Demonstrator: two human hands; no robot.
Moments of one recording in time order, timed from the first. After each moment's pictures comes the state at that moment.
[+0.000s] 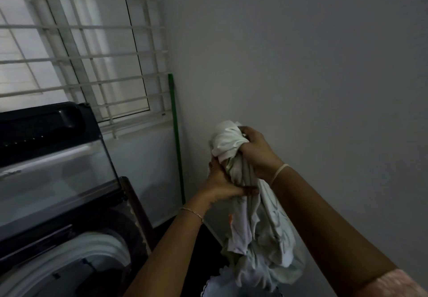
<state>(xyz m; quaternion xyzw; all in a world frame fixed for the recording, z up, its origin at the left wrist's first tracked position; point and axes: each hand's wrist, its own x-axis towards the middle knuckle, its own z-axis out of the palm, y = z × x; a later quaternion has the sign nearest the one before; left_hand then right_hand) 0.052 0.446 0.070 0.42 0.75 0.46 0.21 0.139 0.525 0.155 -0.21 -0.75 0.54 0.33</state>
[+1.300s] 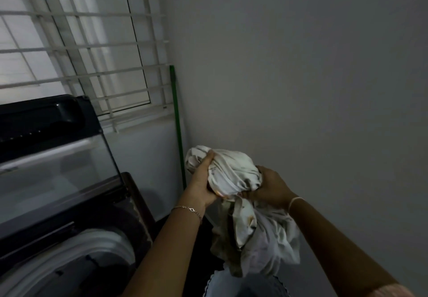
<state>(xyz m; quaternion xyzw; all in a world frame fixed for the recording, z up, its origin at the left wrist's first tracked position) 0.020 0.428 0.072 0.04 0.42 0.74 0.53 0.162 0.562 0.049 -0.25 -0.88 0.38 0.17</state>
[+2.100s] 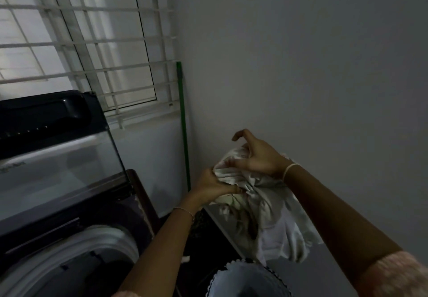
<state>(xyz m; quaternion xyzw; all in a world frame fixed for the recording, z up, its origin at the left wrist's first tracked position) 0.010 0.411 0.059 0.35 0.71 0.53 0.29 0.108 0.552 0.129 -0.15 -0.92 0.32 0.15</state>
